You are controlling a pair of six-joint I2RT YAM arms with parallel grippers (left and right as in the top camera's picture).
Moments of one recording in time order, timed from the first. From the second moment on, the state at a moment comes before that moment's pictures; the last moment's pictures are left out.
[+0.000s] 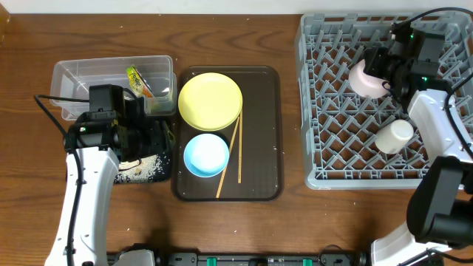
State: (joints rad) left arm 0.11 1.31 1.05 -1.00 0.32 -0.16; right arm -0.15 1.79 1.31 -0.22 -0.33 0.25
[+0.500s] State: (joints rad) left arm 0.11 1.31 1.05 -1.12 0.07 -0.34; right arm 0.14 1.60 1.31 -0.53 -0.46 0.07
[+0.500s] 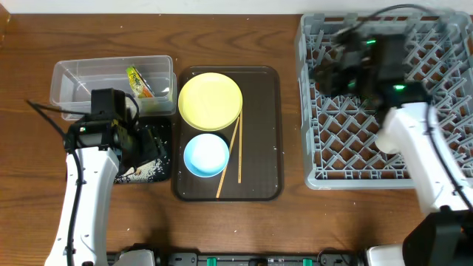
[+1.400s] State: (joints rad) left arm 0.26 1.31 1.05 -1.16 -0.06 -0.49; right arm 0.74 1.94 1.31 -0.56 -0.30 0.15
